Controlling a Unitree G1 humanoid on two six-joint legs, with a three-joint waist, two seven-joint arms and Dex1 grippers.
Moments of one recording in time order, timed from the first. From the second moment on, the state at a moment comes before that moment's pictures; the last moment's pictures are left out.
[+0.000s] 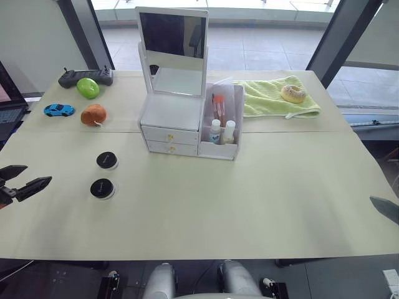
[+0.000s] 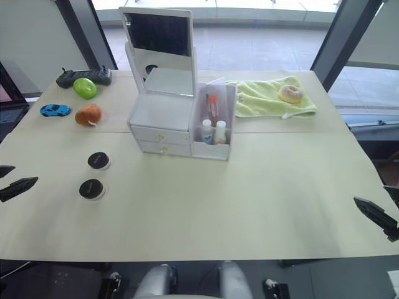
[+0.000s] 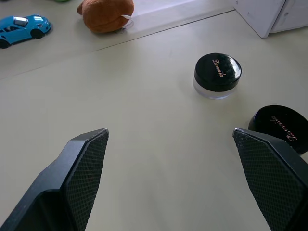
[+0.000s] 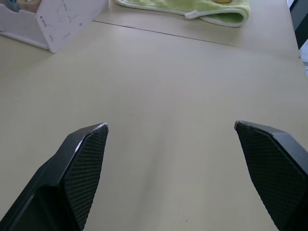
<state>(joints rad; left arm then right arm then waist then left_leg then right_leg) -0.06 1.05 0.57 0.50 -0.40 0.23 -1.14 0.42 -0.85 -0.95 -0.23 0.65 0.59 0.98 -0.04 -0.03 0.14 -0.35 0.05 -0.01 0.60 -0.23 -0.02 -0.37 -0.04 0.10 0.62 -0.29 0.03</state>
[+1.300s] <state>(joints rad) -0.23 0.03 -0.08 0.07 0.01 0.19 -0.07 -0.51 -0.83 -0.08 -0.54 0.96 0.91 0.82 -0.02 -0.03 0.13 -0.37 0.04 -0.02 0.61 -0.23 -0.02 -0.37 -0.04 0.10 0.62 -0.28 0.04</state>
